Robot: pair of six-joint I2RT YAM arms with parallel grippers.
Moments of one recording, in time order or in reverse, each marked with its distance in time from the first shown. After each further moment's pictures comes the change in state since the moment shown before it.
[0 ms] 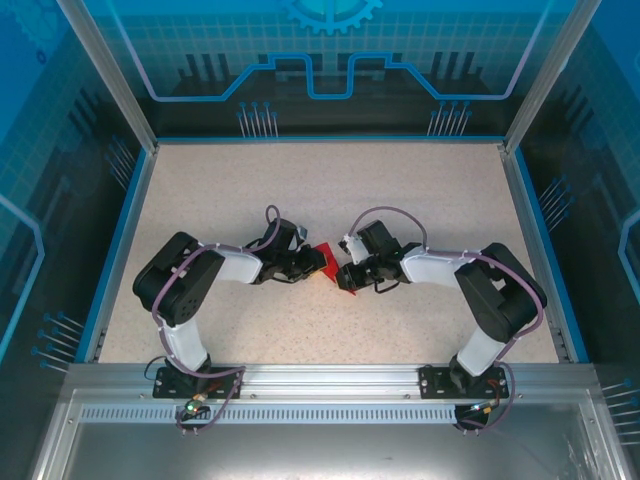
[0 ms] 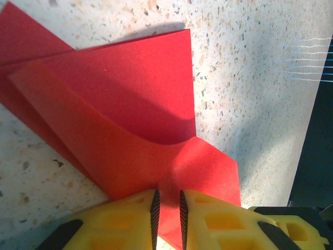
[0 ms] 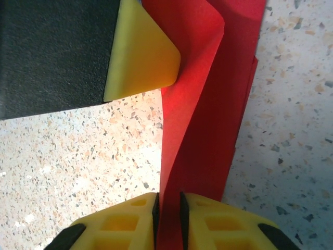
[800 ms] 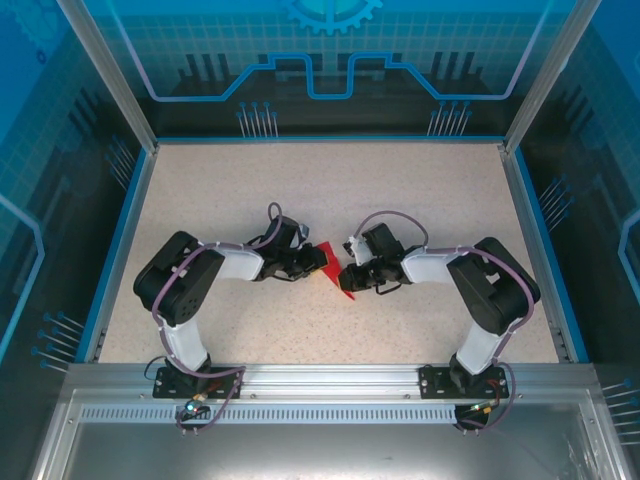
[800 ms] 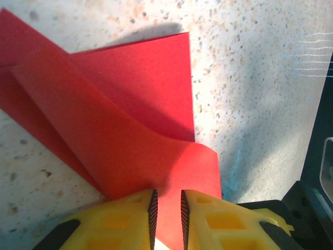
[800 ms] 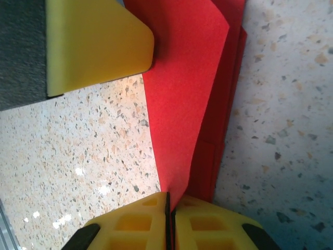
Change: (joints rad) left arm 0.000 0.001 0.040 -0.053 -0.002 0.045; right arm -0.042 0.056 -0.044 0.101 -0.102 0.089
